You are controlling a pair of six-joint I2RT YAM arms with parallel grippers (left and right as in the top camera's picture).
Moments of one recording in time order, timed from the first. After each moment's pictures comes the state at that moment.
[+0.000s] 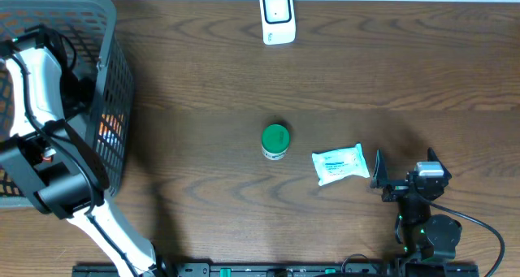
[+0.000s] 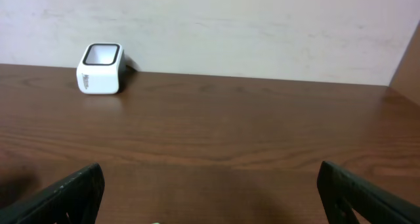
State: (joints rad) left arm 0.42 2.12 1.84 -1.39 -0.03 -0.40; right arm -0.08 0.01 0.01 -0.06 -0.09 -0.04
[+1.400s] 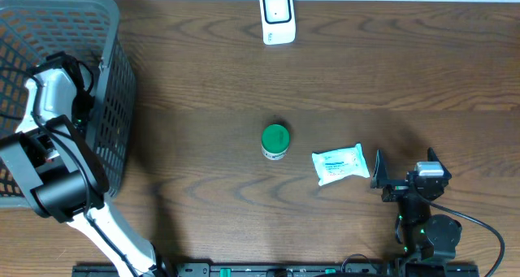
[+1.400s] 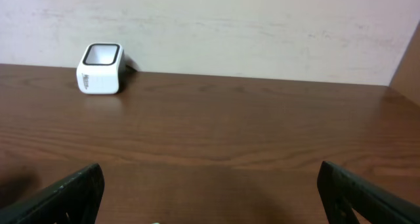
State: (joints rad) left arm 0.44 2.09 1.57 -1.19 0.10 -0.83; right arm -0.08 0.01 0.01 -0.06 -0.09 -0.04
